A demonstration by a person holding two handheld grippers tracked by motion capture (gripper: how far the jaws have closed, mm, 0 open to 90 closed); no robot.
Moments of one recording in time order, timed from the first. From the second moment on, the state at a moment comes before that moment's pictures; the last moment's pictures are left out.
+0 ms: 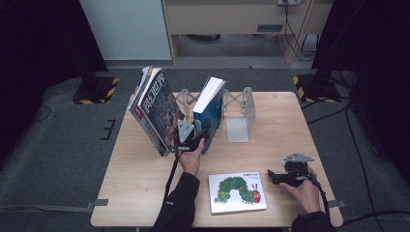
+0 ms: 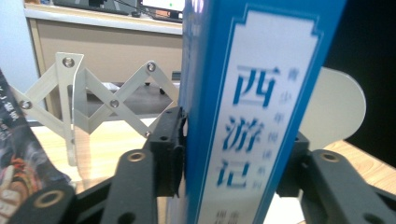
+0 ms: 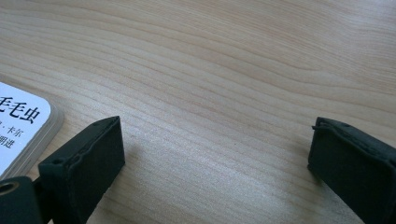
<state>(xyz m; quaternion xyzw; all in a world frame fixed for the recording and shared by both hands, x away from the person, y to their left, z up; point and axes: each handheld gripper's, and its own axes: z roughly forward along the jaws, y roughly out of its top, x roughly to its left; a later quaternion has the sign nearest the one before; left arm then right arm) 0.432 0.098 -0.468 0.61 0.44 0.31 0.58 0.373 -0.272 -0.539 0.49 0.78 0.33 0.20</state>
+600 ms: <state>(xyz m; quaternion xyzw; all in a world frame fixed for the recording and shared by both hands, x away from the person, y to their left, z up) 0.453 0.084 -0.465 0.59 0.47 0.32 0.58 0.374 -0.272 -0.540 0.49 0.78 0.33 0.20</state>
